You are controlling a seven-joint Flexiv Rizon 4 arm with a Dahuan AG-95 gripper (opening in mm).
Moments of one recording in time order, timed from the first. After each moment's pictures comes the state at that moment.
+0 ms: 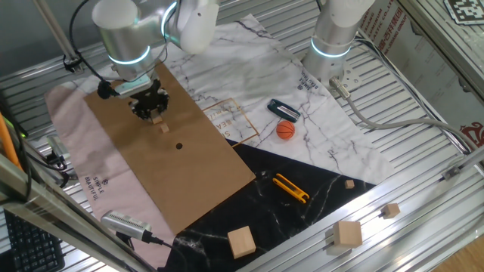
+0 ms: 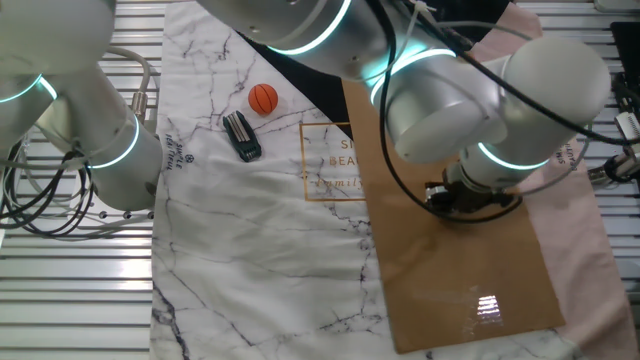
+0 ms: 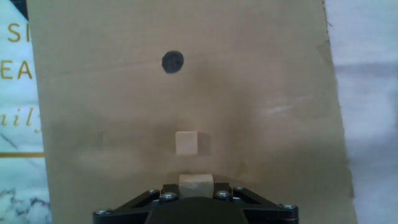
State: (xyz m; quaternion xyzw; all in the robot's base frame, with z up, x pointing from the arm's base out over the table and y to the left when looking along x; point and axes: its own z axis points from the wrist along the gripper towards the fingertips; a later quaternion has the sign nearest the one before) arm 0.593 -0.079 0.024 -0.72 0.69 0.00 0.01
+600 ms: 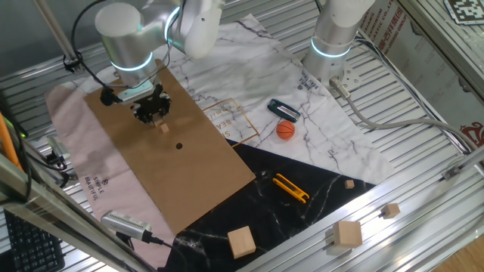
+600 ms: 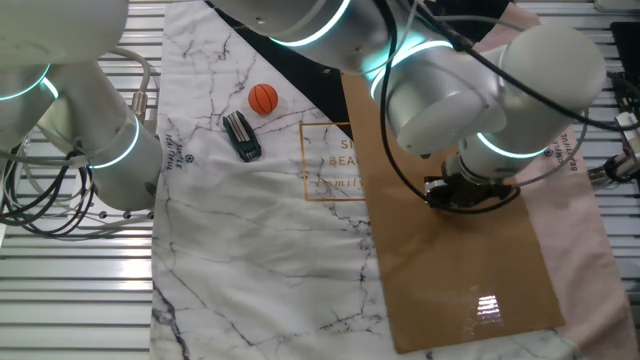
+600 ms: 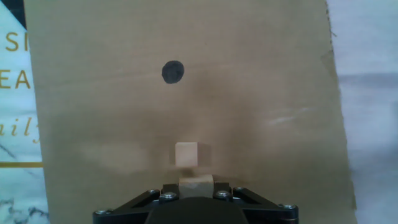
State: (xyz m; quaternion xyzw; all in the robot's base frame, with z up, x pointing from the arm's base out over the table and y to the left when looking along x) arm 0.591 -0.070 0.020 -0.72 0.69 0.00 0.00
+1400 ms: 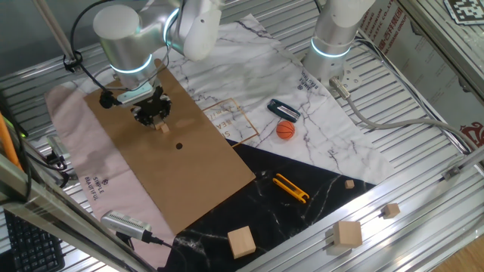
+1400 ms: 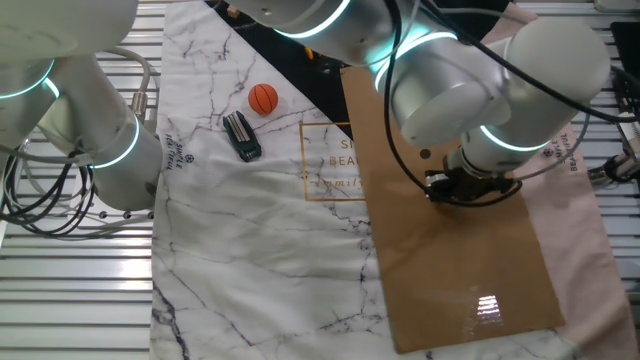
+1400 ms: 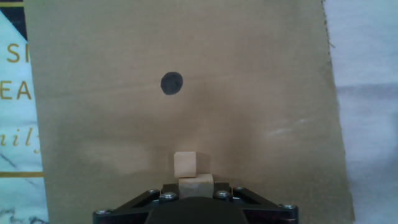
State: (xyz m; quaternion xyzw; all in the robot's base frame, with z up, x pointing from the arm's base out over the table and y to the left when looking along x) arm 0.592 -0.062 0.022 -0.73 0.69 0.01 0.00
